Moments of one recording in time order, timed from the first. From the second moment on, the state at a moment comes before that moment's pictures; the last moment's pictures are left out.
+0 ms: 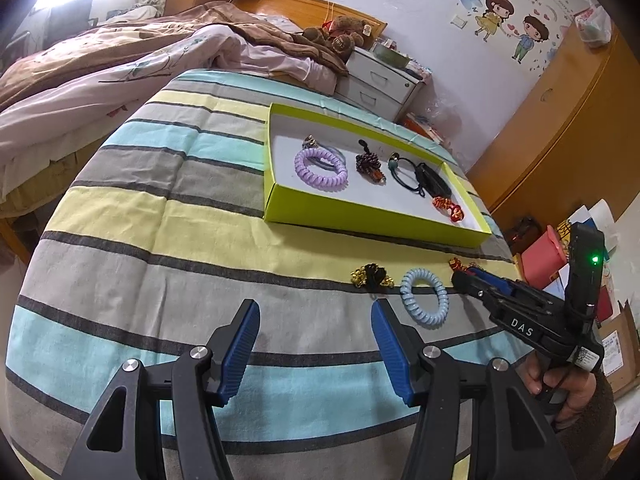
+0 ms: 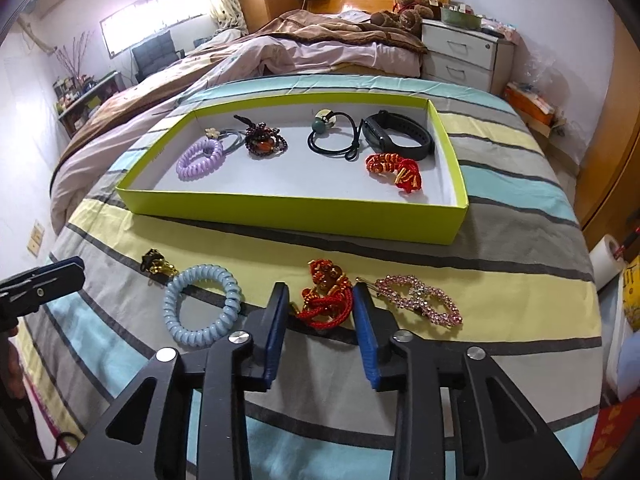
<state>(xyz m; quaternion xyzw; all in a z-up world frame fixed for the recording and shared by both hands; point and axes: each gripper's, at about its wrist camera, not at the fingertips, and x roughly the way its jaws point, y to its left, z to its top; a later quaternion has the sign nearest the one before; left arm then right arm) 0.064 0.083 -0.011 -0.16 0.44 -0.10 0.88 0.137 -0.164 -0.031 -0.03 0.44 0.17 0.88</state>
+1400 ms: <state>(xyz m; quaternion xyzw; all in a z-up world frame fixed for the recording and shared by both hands) 0.112 0.003 -0.025 0.04 0.45 -0.10 0.88 0.121 -0.189 -0.012 0.03 0.41 0.18 0.89</state>
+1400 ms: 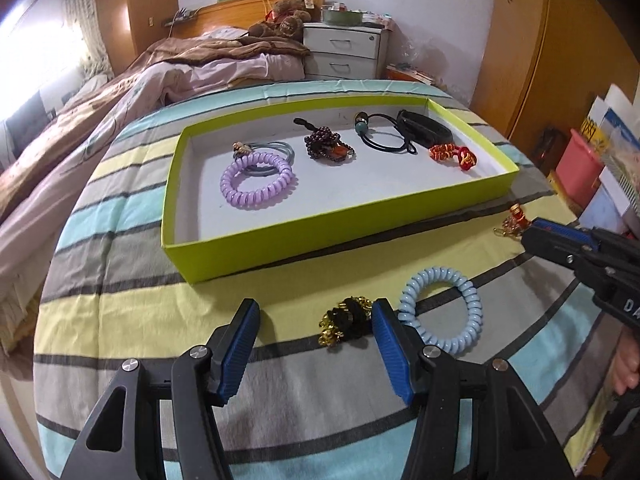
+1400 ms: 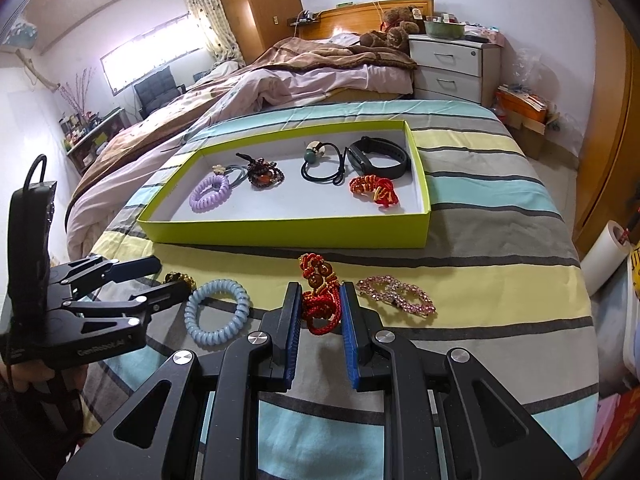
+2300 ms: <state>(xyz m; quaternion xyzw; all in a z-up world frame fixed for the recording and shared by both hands) 0.103 0.015 -0.017 0.00 0.44 -0.11 0.89 0.119 -0.189 -0.008 0.03 0.40 0.18 0.90</state>
